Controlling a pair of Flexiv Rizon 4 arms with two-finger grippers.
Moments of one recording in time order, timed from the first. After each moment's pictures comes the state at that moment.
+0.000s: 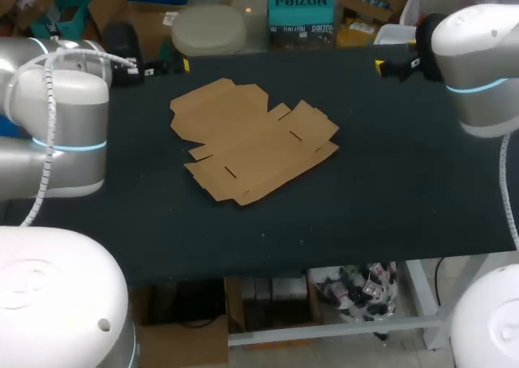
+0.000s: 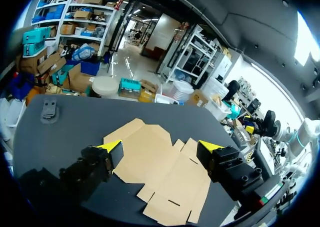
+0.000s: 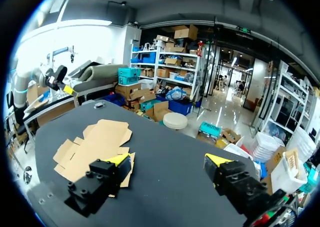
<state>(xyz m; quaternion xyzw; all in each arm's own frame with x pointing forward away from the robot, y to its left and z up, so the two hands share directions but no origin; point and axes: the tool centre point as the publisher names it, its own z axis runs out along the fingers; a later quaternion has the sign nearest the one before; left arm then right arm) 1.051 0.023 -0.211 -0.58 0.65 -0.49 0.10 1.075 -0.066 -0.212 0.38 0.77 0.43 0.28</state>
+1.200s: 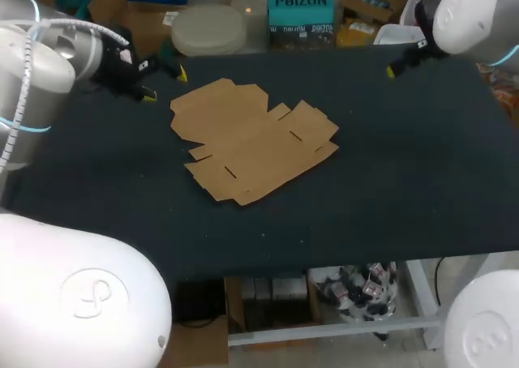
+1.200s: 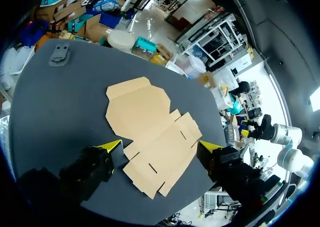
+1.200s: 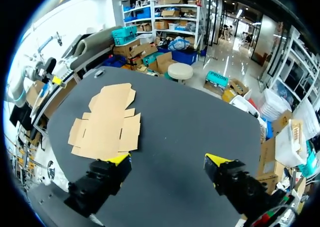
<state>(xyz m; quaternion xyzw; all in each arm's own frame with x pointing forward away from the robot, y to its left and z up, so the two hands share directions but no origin) 0.999 0.023 -0.218 -0.69 0.61 -0.38 -0.05 1.052 -0.088 -0.221 0.45 0.85 0.26 0.13</state>
